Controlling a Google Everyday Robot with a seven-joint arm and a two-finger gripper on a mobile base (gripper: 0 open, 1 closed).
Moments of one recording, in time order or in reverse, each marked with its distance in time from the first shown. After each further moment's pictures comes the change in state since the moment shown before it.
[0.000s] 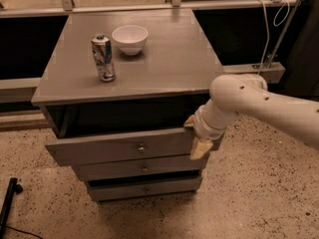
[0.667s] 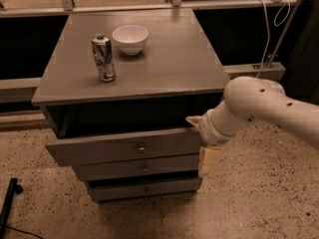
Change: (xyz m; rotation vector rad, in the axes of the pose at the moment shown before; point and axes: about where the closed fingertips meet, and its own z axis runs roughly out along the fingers) arm -0.004 0.031 -0.025 -0.005 -0.086 0.010
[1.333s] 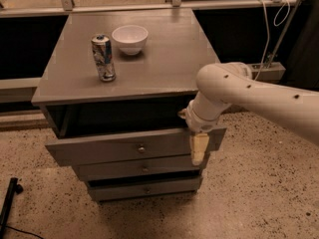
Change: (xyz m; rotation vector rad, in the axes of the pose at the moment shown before) arm -0.003 -0.038 0.024 -0.087 0.125 -0.045
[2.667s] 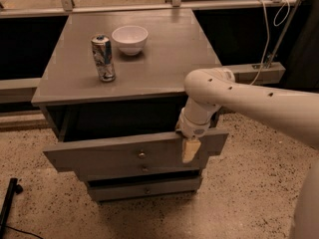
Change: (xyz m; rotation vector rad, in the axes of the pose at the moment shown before) arm -0.003 0.013 0.039 -0.149 0.025 0.013
